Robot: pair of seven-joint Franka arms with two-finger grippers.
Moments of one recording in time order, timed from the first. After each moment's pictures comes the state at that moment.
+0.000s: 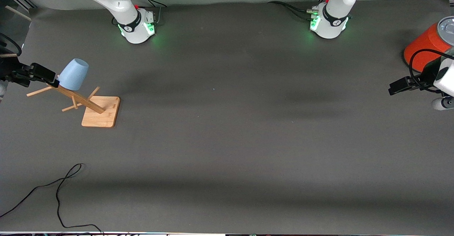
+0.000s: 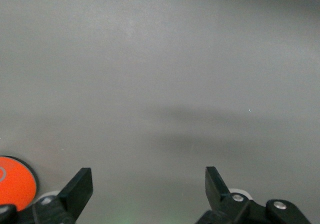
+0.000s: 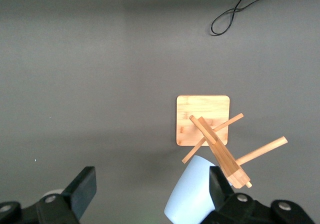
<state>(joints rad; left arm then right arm) -0.12 0.04 0.16 -1.68 -0.01 1.63 -0.12 0.08 -0.02 -0.12 -1.60 0.00 1.56 0.03</state>
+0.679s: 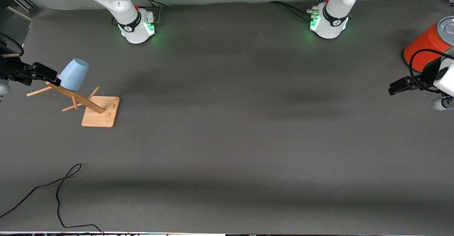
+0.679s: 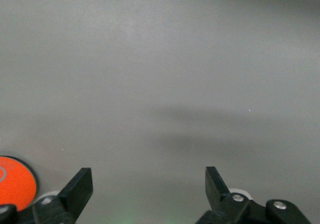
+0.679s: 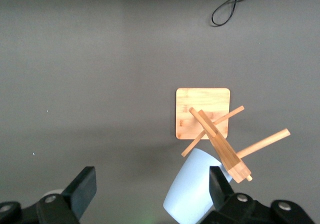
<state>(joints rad) -0.12 0.04 0.16 -1.68 -0.01 1.63 -0.12 0.08 -0.04 -0.13 -1.64 0.00 1.54 0.03</state>
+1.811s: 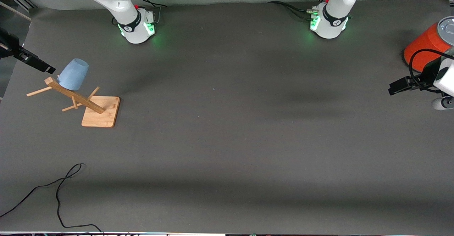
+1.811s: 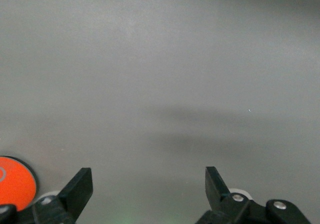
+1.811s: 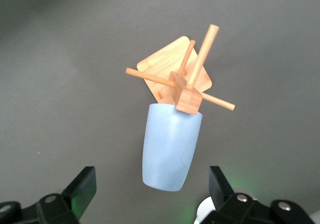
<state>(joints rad) -0.12 0.04 0.15 -1.68 -0.01 1.63 -0.12 0.07 -0.26 -0.22 -1.94 -0.03 1.60 0.50</state>
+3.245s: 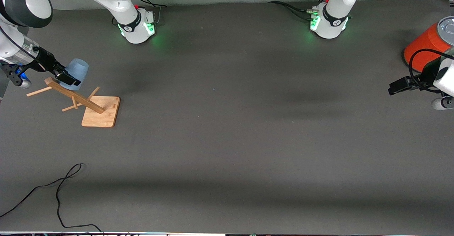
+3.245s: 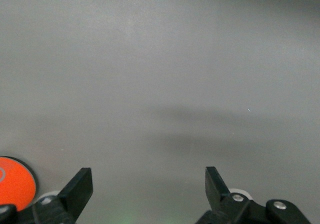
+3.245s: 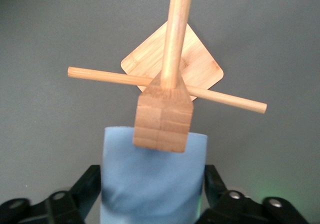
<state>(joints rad) -0.12 0.04 0.15 -1.68 -0.01 1.63 -0.12 0.07 -0.32 -0.28 -2.33 -0.01 1.96 0.57</state>
